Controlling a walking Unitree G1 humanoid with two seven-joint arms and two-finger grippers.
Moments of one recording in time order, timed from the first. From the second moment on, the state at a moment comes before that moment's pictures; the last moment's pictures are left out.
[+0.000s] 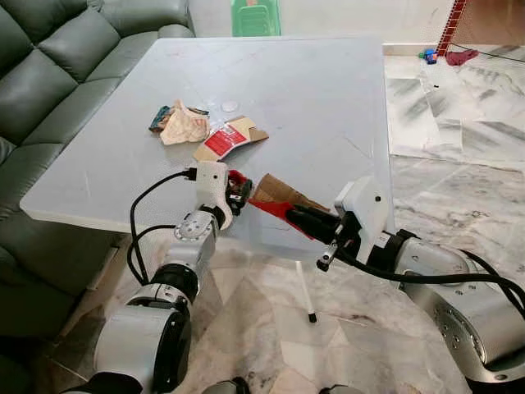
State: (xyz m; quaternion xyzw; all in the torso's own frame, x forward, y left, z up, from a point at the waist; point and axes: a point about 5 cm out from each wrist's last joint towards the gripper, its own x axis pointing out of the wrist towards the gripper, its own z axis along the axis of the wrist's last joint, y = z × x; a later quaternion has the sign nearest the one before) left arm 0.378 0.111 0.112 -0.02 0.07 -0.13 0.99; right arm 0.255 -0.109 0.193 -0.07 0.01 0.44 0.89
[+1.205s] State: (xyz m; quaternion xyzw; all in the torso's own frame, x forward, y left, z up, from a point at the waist) left arm 0.370 0.121 0.151 -0.02 -0.10 -0.09 0.99; right arm 0.291 -0.107 0.173 -0.05 0.00 0.35 0.93
